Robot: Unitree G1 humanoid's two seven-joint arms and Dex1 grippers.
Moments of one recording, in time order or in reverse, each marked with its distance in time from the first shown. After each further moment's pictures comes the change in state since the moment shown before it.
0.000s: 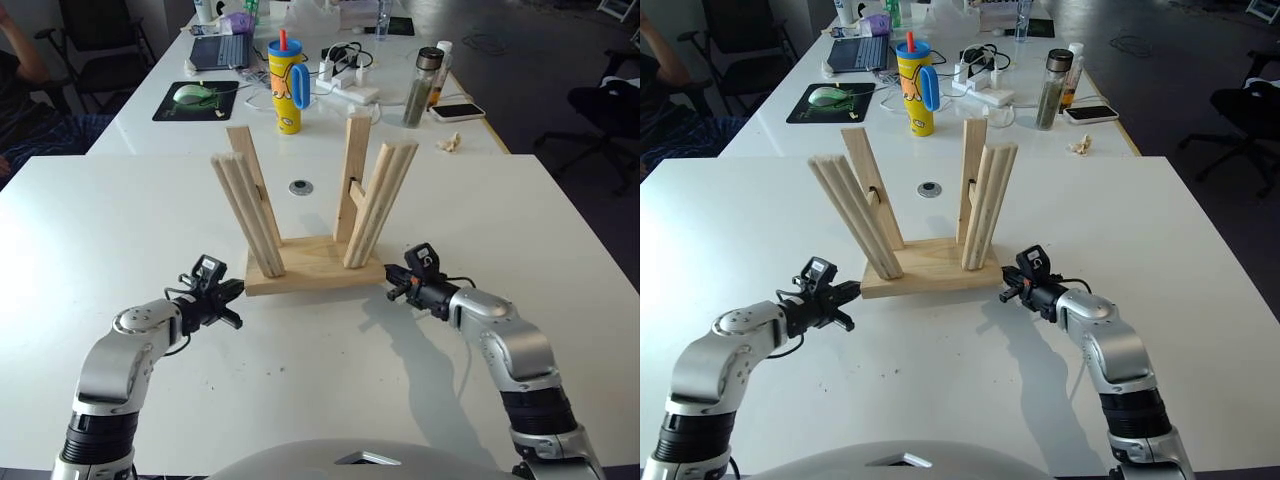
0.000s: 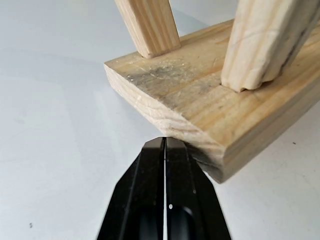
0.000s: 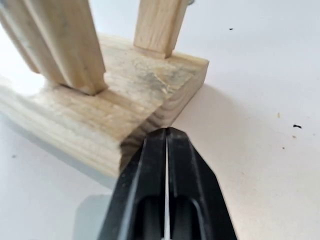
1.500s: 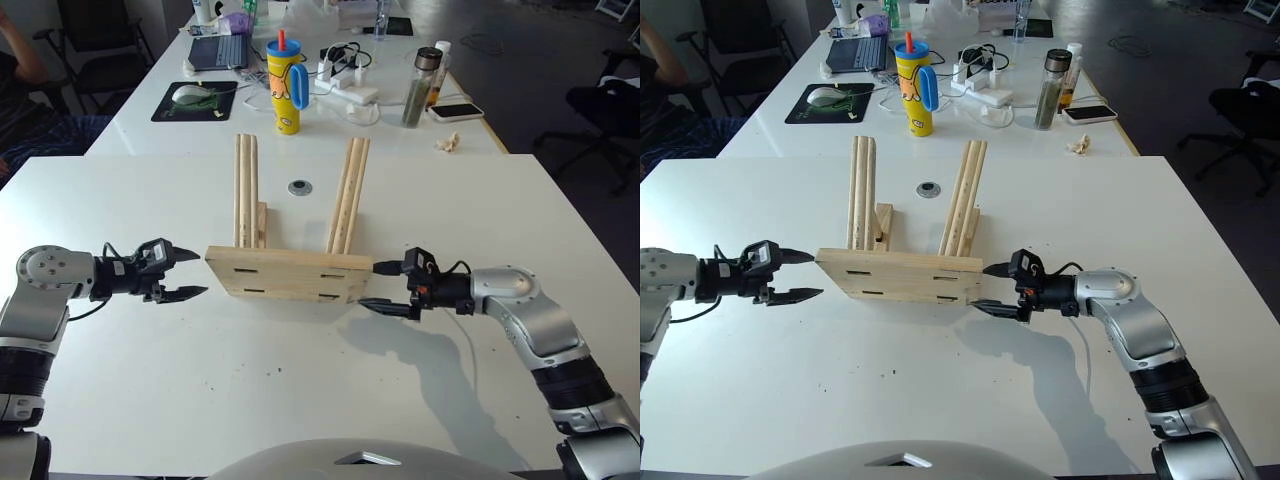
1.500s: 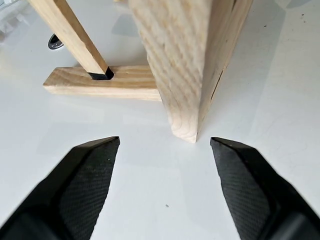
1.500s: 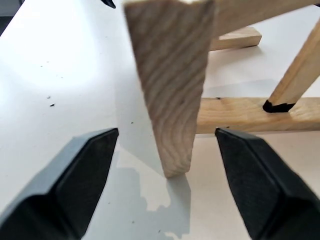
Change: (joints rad) left arm -0.270 0.390 -0.164 0.700 0.206 -1.006 -0.709; right arm -0.152 -0.201 0.171 0.256 -0.051 -0.491 0.557
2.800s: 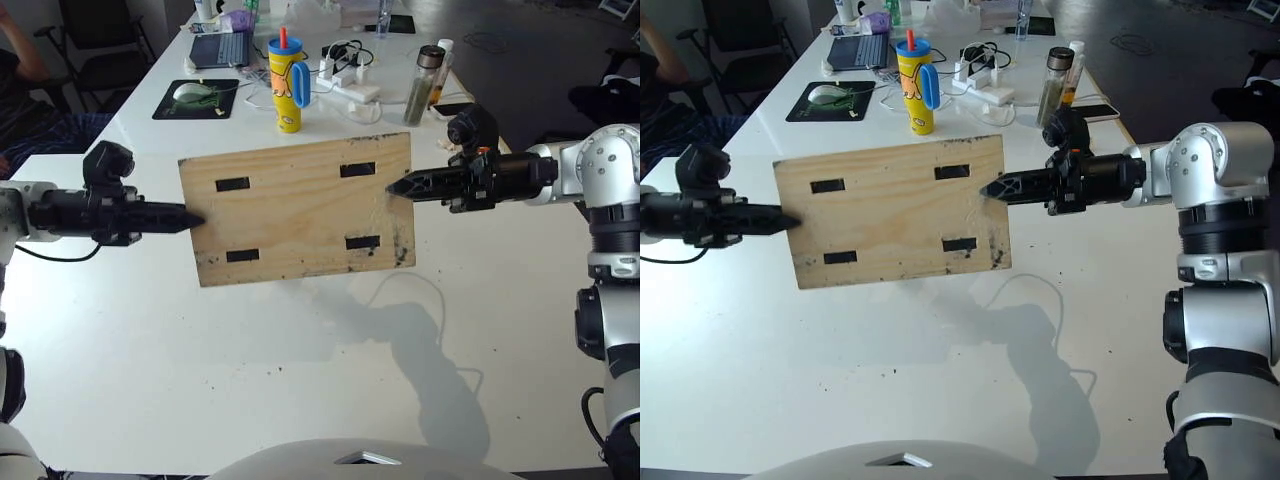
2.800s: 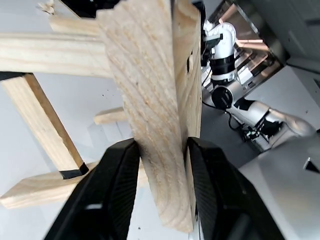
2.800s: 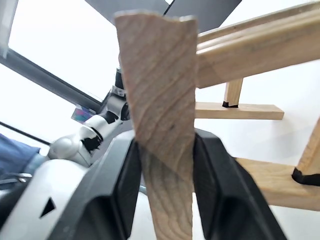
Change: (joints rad) left arm -0.579 0.150 -0.172 0.305 -0.652 1.101 -0.341; right arm -0.834 -0.091 -0.008 0.634 0.472 1.180 0.389
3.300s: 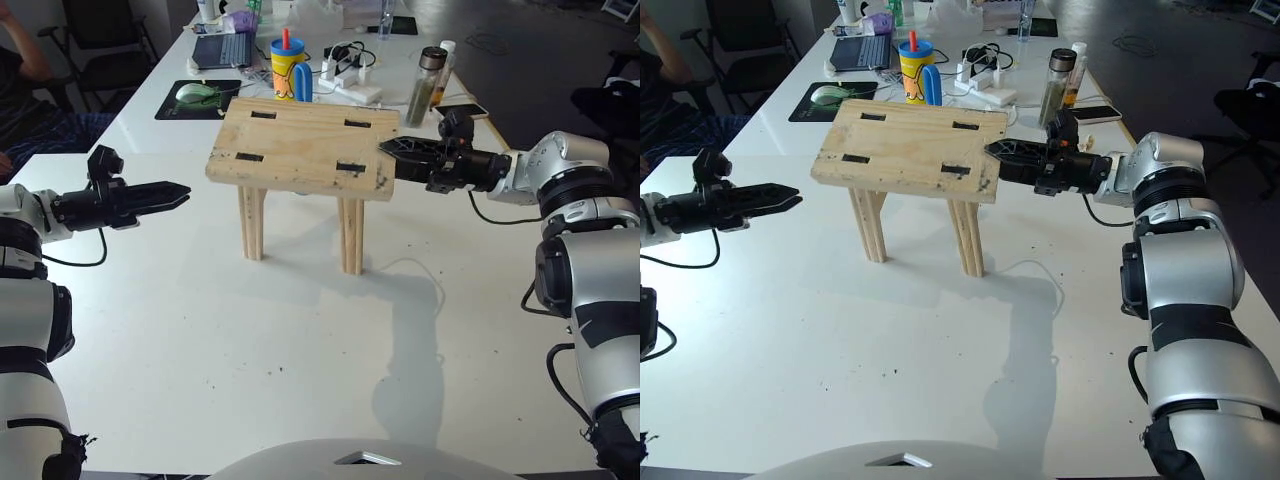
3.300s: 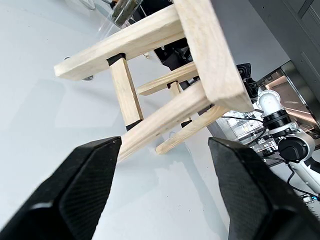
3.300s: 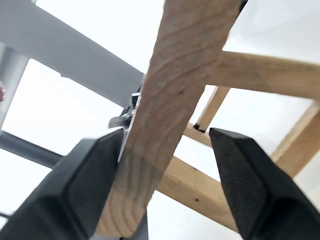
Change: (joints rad) left arm -0.197 -0.142 0.004 0.687 0.282 -0.281 0.002; right arm -0.191 0.140 -0.139 0.746 -0.217 -0.532 -0.154
